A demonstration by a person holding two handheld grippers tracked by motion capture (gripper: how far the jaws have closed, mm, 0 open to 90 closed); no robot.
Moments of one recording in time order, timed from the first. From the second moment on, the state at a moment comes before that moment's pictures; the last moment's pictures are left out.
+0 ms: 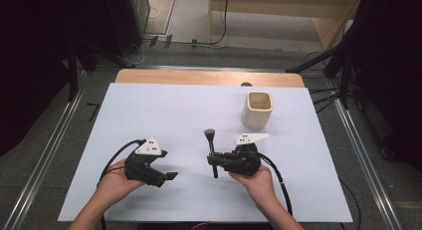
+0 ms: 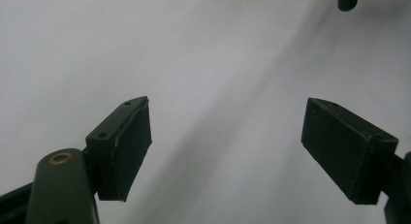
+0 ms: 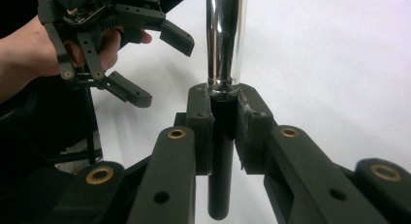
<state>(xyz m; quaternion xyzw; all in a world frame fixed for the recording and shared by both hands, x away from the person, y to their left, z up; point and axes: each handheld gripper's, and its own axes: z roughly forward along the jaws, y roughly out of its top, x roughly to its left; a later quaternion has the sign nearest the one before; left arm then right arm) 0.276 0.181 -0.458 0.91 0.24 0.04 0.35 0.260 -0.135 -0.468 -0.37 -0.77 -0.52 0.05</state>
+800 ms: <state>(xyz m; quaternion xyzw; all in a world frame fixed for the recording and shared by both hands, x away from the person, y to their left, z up) 0.265 0.217 -0.454 0.85 0.26 0.04 0.46 0.260 -0.144 -0.461 -0.38 -0.76 -0.52 0.03</state>
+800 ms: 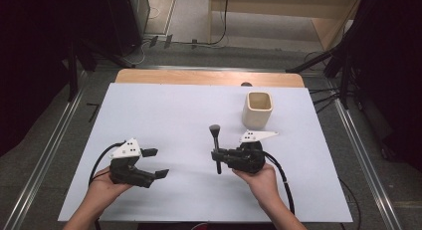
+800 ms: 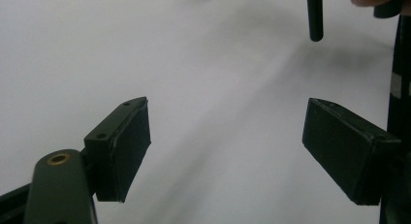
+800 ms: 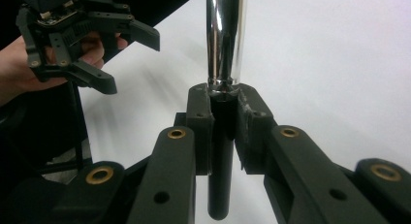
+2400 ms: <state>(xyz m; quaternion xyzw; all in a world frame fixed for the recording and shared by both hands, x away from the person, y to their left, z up) 0.268 0.220 -0.457 0.84 0.27 0.04 0.47 0.296 -0.174 -0.425 -0.40 -0.75 -0.51 -0.06</state>
